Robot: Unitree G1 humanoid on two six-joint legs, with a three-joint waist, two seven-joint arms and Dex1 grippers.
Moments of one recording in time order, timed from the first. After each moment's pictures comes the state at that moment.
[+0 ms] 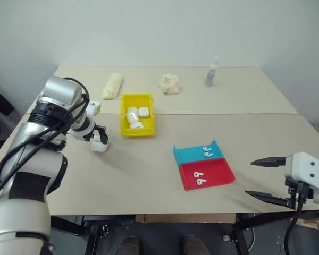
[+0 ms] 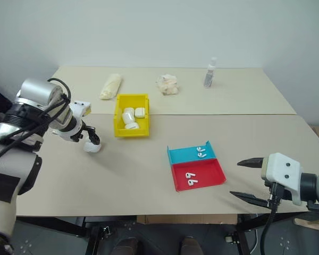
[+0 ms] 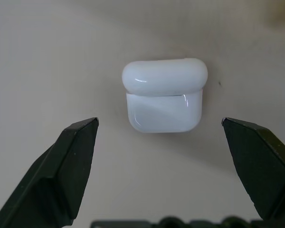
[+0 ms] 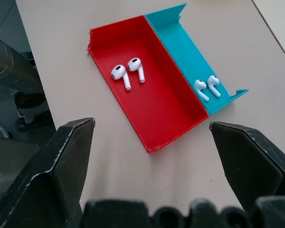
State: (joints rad) left arm -1.38 0.69 -0.51 0.78 -0.46 1.55 -0.36; right arm 0.22 -1.03 -0.54 -0.47 0.43 0.30 1.21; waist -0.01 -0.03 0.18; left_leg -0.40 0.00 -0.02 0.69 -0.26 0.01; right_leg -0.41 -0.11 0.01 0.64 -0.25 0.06
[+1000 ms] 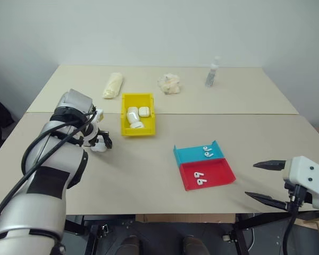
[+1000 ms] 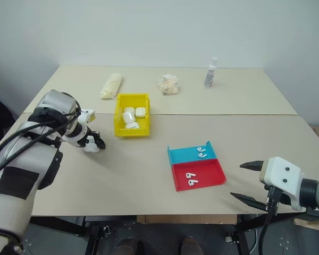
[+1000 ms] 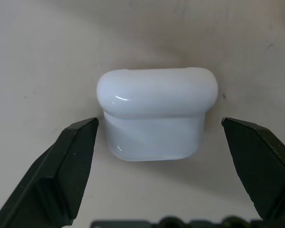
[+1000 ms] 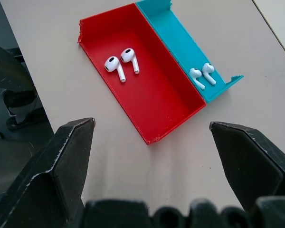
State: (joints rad) left arm -1.43 0.54 -0.43 1.20 -0.10 1.32 -0.69; right arm 0.29 -1.01 -0.58 -0.54 0.41 0.34 1.13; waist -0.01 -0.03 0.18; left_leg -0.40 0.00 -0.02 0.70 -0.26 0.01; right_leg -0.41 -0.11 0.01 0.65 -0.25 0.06
